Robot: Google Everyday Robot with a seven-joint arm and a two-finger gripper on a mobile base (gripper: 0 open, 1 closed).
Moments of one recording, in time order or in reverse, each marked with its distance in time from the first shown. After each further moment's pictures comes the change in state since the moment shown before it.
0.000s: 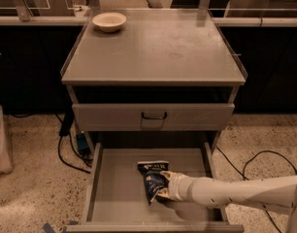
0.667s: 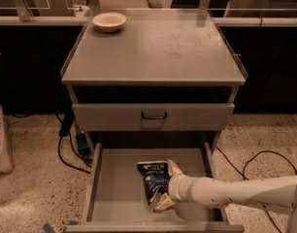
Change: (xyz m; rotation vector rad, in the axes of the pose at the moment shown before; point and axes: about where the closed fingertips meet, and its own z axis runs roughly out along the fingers) arm 0.000 0.000 0.000 0.000 0.000 0.000
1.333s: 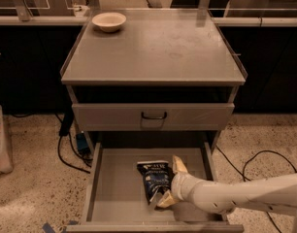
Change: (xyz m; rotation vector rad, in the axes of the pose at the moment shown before) arm -0.003 -0.014 -0.029 0.101 0.042 0.005
